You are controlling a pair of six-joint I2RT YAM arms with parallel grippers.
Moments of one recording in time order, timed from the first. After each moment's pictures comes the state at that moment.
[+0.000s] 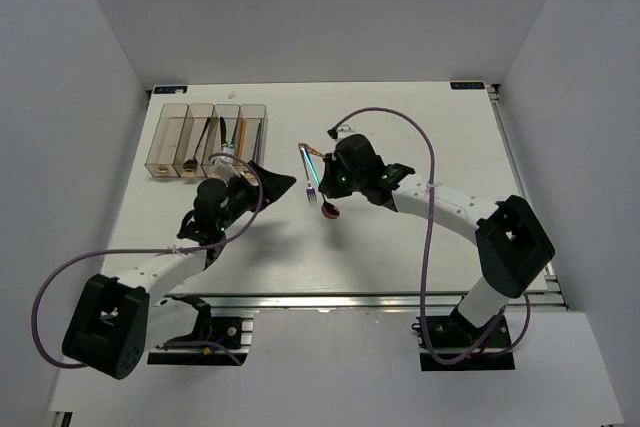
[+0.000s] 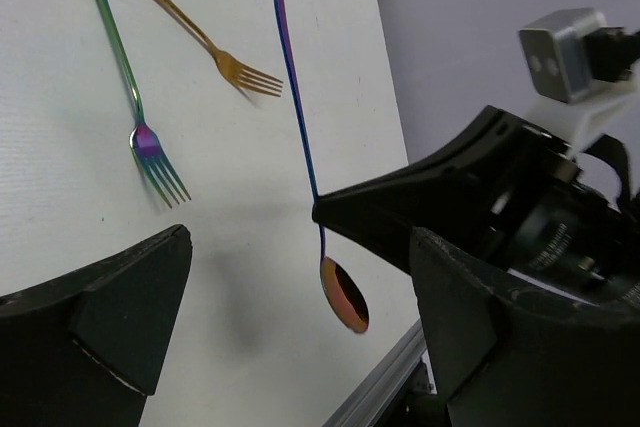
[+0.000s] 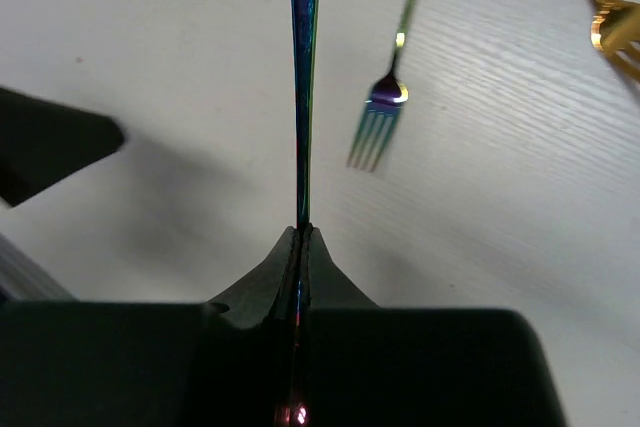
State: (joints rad) left arm -0.35 1.11 0.39 0.54 0.29 -0.95; right arm 0.77 1.63 1.14 -0.19 -0.02 0.46
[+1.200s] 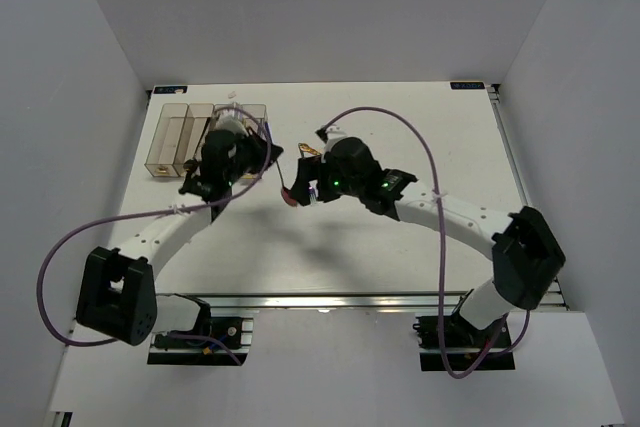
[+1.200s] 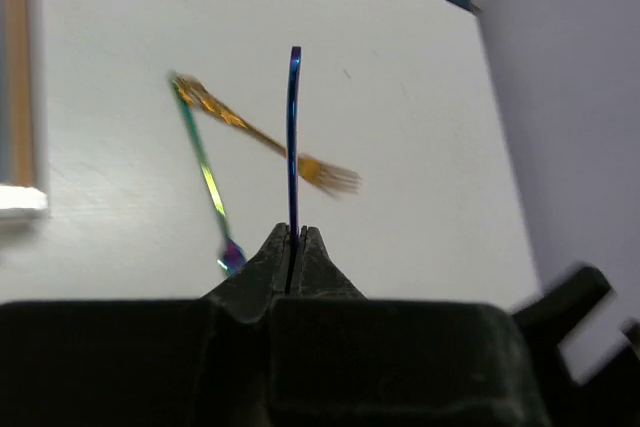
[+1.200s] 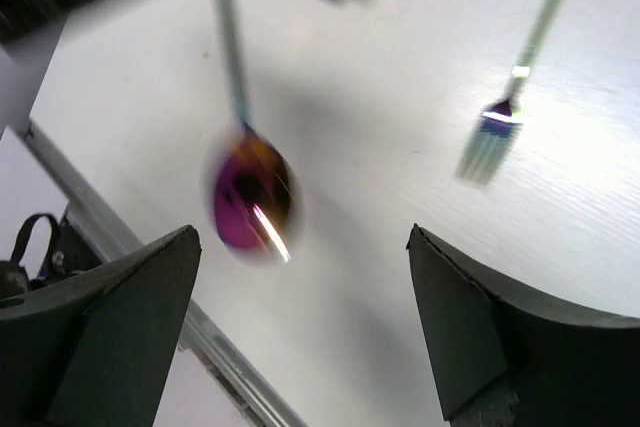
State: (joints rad) left arm -0.35 1.30 0.77 0.25 0.17 -0.71; right arm 0.89 1.57 1.16 -0.12 -0.10 0.50
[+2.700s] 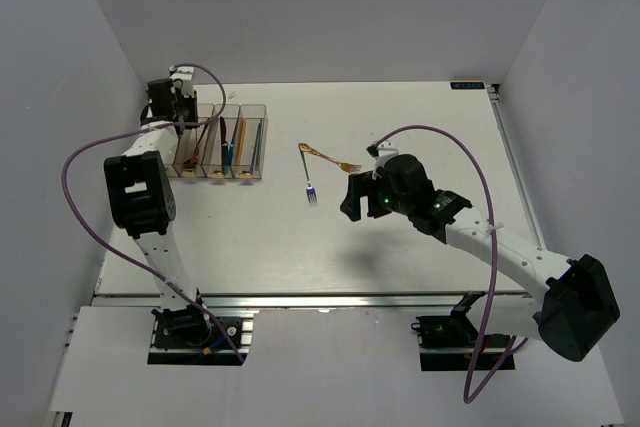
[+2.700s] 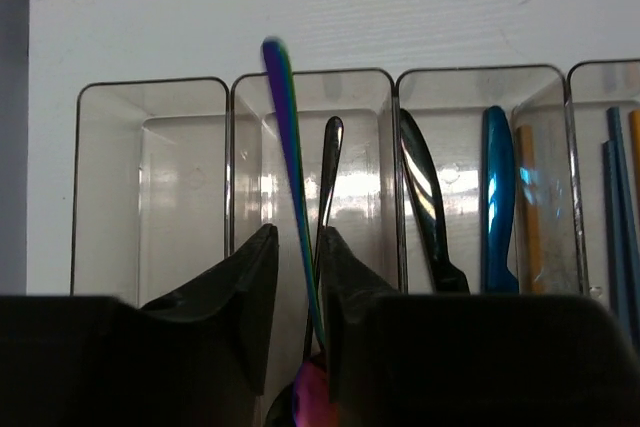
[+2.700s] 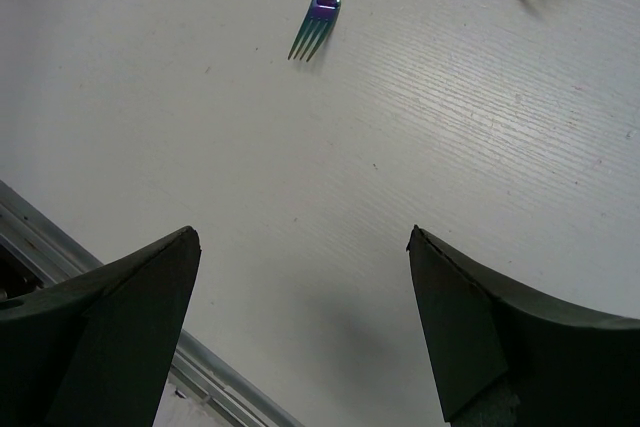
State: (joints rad) left arm 0.16 2.07 1.57 -0.05 0.14 0.20; right arm 0.72 1.20 0.83 -0.24 -0.08 0.35
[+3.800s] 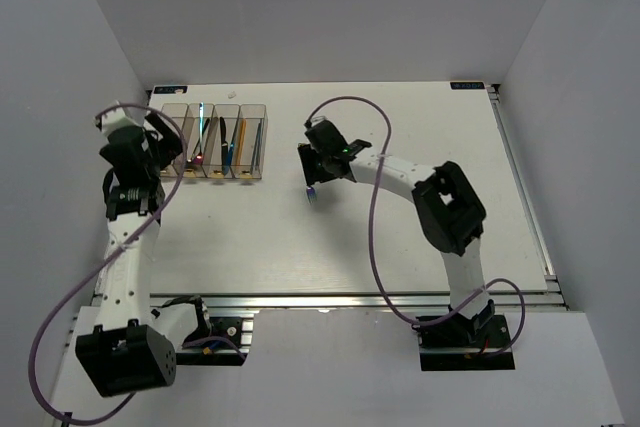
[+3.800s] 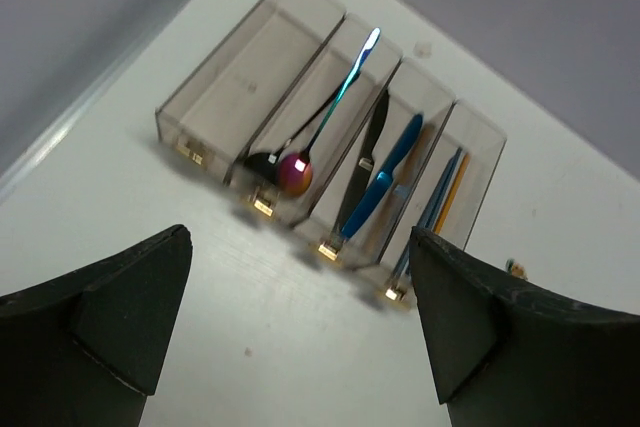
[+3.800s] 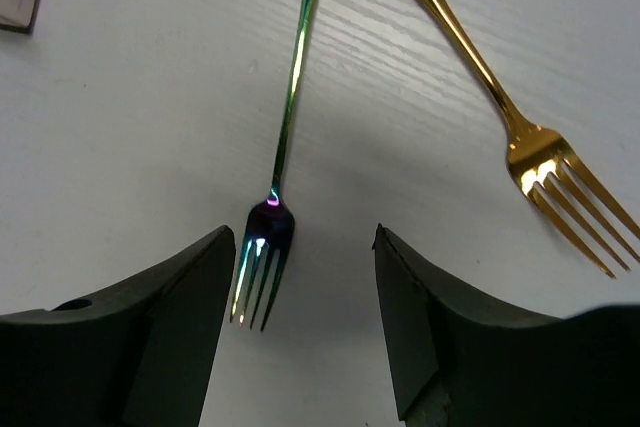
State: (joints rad) left arm 0.16 1.06 1.03 -0.28 -0.19 -0.41; right arm 0.77 2.03 1.52 -0.36 0.11 0.32
